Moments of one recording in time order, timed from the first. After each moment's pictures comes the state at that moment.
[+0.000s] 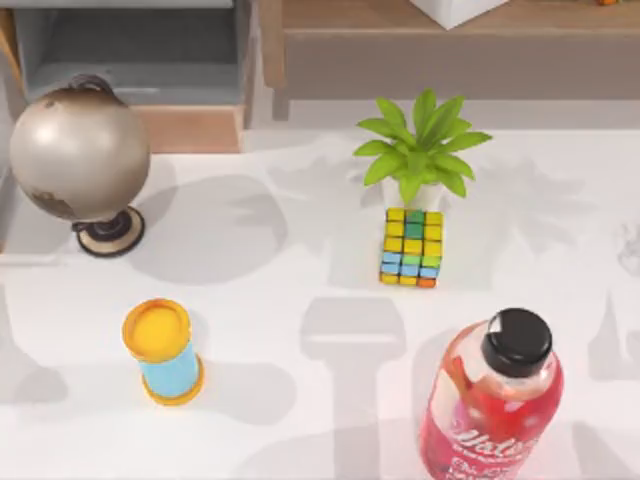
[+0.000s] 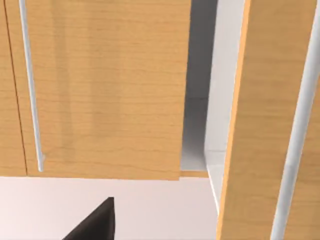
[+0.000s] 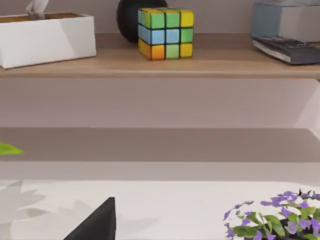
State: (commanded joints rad) left arm 0.70 1.97 0.42 1.53 0.73 1.57; right arm 0.00 0.00 0.00 0.00 0.00 0.00
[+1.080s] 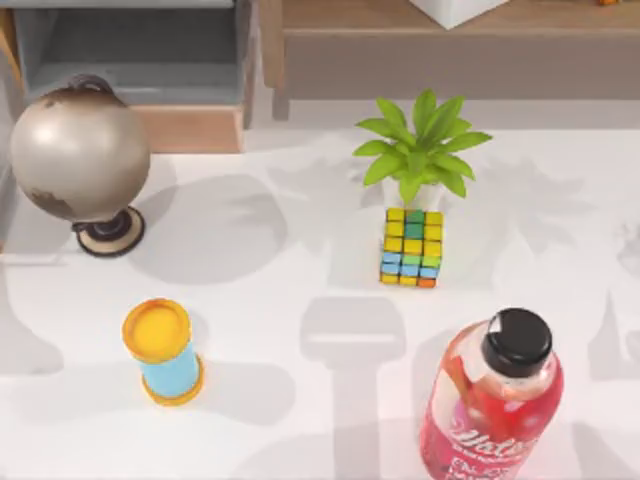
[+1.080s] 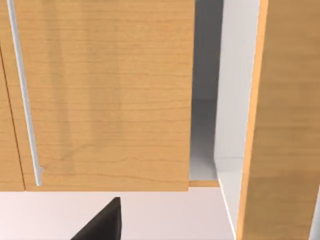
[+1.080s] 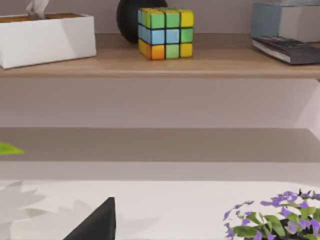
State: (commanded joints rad) left arm 0.66 2.02 0.52 1.49 0.70 1.59; right arm 0.00 0.00 0.00 0.00 0.00 0.00
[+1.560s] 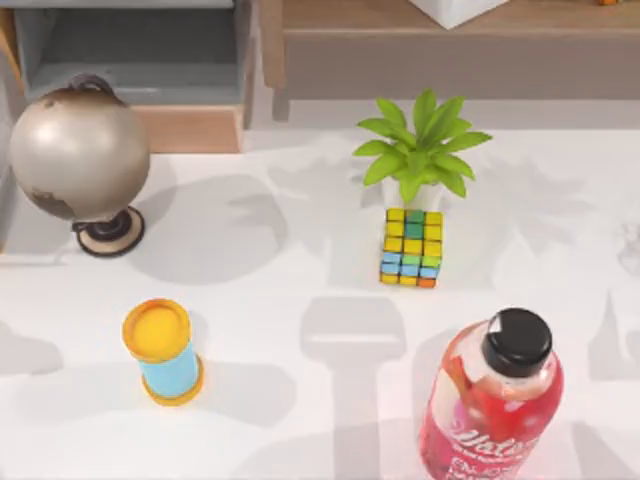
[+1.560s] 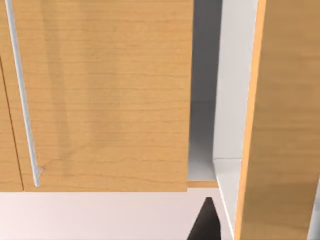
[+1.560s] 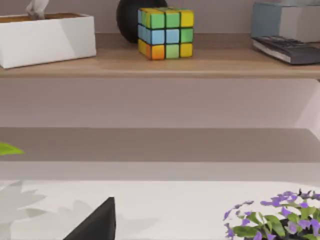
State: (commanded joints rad) left arm 0.66 2.02 0.52 1.49 0.70 1.59; right arm 0.00 0.00 0.00 0.00 0.00 0.00
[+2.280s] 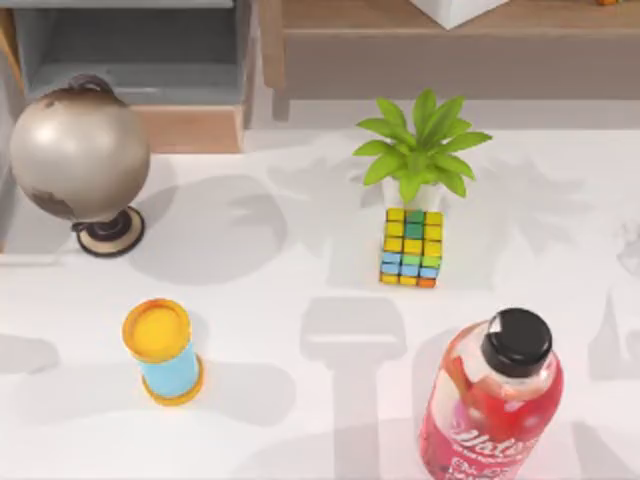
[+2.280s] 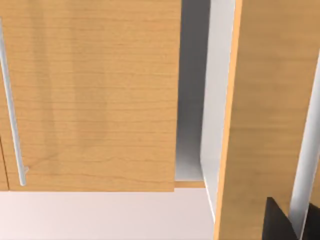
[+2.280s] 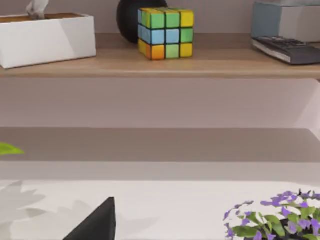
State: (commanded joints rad) left arm 0.66 2.03 0.51 1.49 0.70 1.59; right arm 0.00 0.00 0.00 0.00 0.00 0.00
